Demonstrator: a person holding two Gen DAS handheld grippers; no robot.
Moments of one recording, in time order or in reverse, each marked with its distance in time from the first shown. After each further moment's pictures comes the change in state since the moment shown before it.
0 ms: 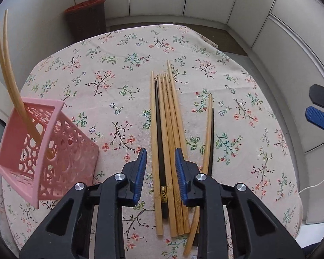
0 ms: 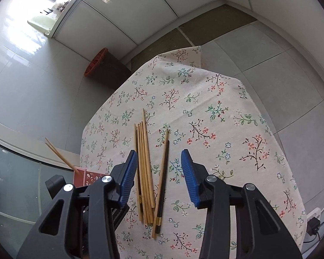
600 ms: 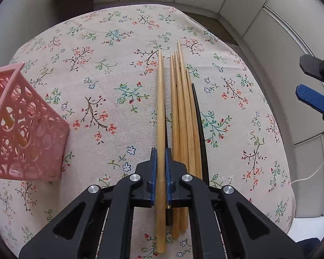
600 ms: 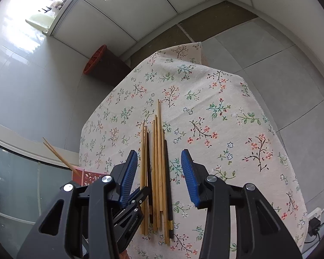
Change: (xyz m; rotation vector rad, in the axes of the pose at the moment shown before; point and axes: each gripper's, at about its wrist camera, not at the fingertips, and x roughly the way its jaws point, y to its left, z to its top) left arm 0.017 -0.010 -0.018 -0.017 0.086 -0.115; right arm 0.015 0.002 0.001 -0.009 0.029 -0.001
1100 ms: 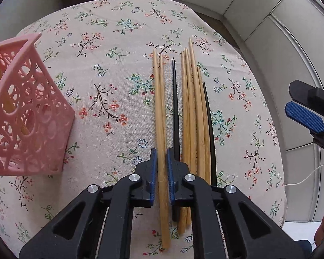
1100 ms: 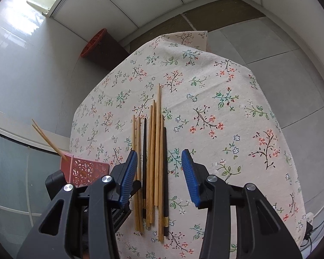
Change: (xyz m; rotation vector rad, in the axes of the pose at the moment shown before) left arm 0.000 0.020 0.000 -0.069 0.025 -0.061; right arm 0.022 0.014 -0.011 -0.080 0.072 -0.038
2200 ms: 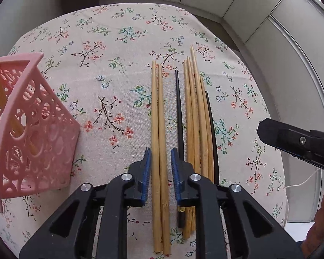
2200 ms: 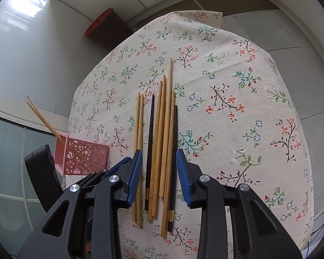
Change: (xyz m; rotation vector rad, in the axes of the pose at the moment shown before) left arm -0.003 0.007 0.013 0.008 -0.012 0.016; right arm 0.033 0.010 -0.012 -0.037 0.112 0.006
